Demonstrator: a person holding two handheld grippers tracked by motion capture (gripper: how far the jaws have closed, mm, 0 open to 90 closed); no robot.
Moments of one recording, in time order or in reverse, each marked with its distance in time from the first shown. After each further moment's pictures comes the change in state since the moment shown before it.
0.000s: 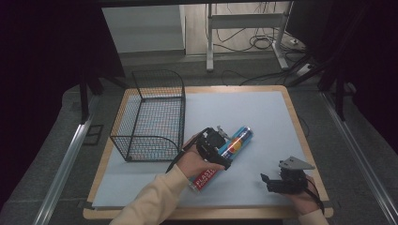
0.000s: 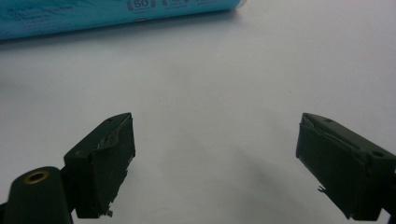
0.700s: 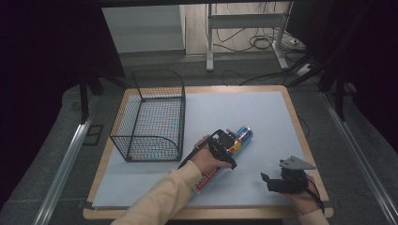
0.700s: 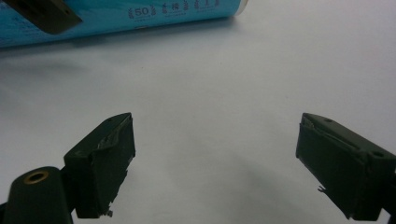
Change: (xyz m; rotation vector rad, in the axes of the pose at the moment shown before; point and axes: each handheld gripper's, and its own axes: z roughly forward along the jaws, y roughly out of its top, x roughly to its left) left arm 0.003 0.015 0.062 0.179 0.017 -0.005; right arm 0.000 0.001 -0.002 -0.017 -0.001 0.003
